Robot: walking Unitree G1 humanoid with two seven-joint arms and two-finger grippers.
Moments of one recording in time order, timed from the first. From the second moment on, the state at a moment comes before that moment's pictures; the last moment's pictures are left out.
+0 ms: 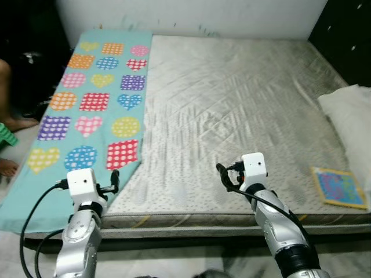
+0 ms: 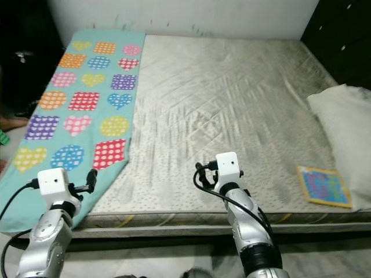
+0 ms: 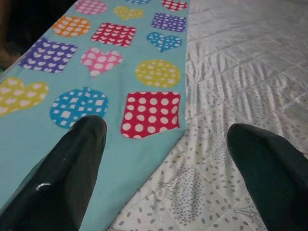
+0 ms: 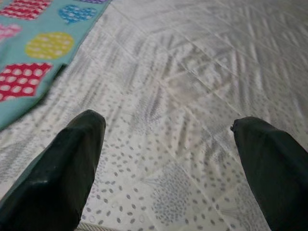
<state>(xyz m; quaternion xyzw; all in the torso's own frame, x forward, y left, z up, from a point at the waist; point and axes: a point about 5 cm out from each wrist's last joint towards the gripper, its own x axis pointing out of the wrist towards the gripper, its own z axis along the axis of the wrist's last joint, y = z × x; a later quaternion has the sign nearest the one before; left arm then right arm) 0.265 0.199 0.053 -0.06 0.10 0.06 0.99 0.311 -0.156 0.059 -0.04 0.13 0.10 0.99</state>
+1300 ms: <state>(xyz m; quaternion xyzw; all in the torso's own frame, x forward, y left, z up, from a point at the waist) 0.268 0.207 0.065 -0.03 0.07 0.08 0.99 0.312 -0.156 0.056 -0.03 0.14 0.10 0.98</state>
